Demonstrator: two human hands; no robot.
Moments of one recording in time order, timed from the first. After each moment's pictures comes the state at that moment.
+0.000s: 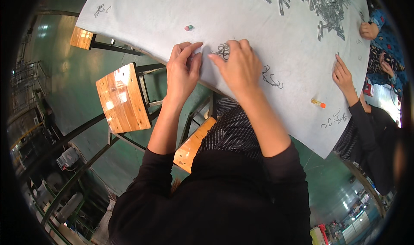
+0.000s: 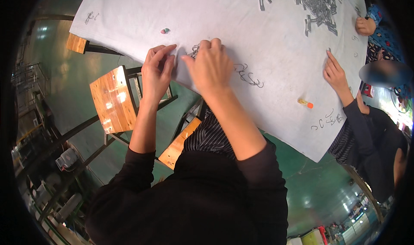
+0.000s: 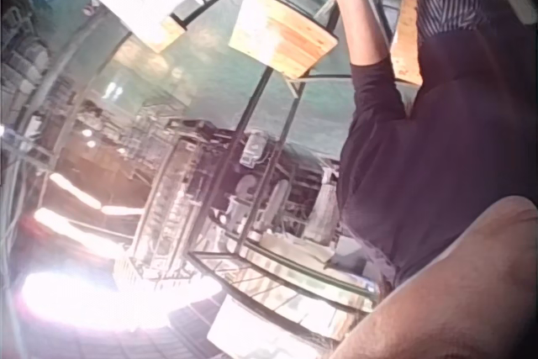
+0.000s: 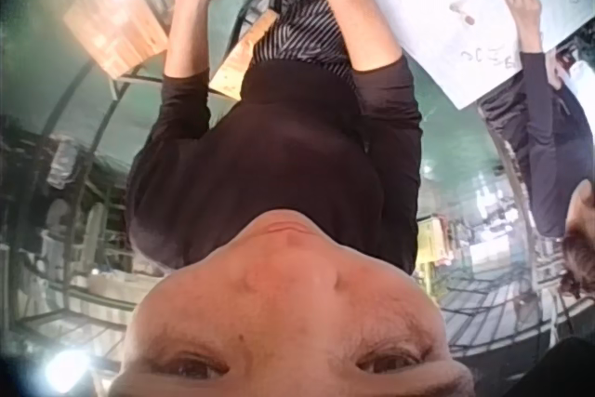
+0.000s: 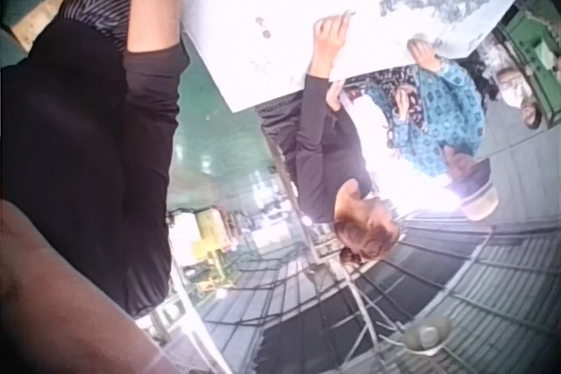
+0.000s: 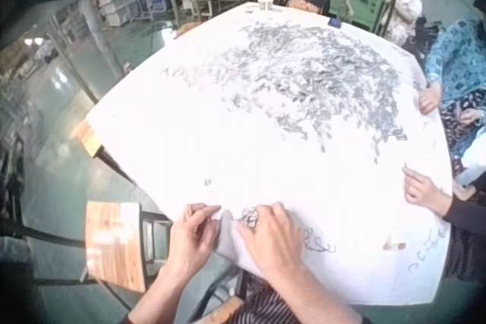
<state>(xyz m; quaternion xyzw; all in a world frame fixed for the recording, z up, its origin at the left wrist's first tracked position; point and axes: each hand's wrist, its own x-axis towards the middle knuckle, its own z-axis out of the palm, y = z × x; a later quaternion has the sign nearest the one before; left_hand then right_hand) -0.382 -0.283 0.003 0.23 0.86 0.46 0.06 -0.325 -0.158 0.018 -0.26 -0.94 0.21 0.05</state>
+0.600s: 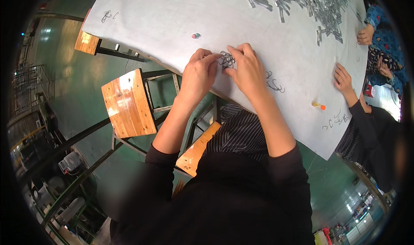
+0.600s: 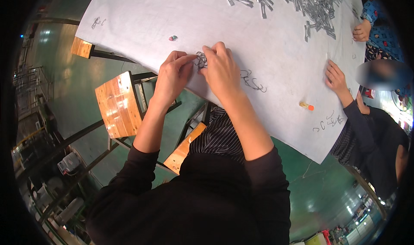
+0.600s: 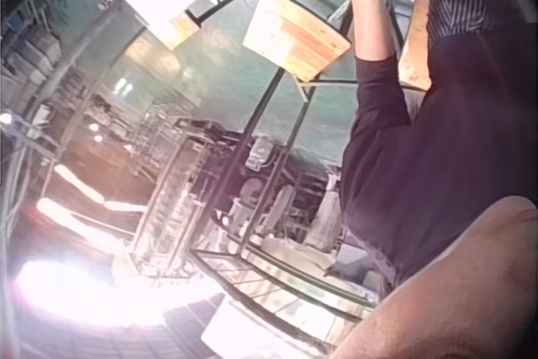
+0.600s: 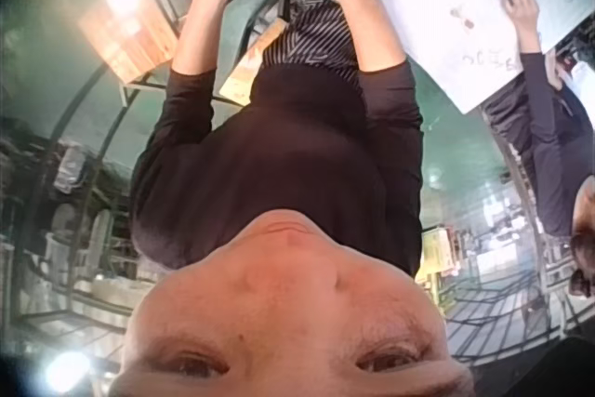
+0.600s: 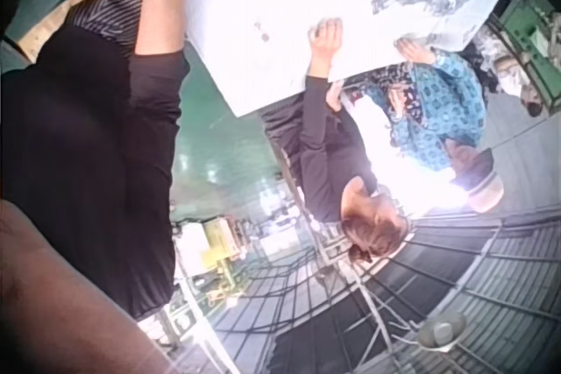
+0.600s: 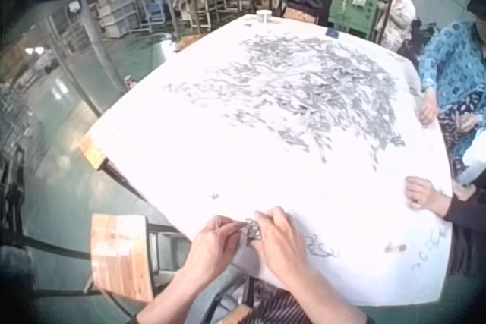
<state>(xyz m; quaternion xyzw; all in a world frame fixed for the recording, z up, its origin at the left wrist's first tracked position) -0.387 -0.273 0.009 0.32 0.85 0.41 0.08 -0.319 -0.146 0.014 -0.17 -0.94 0.28 0.06</state>
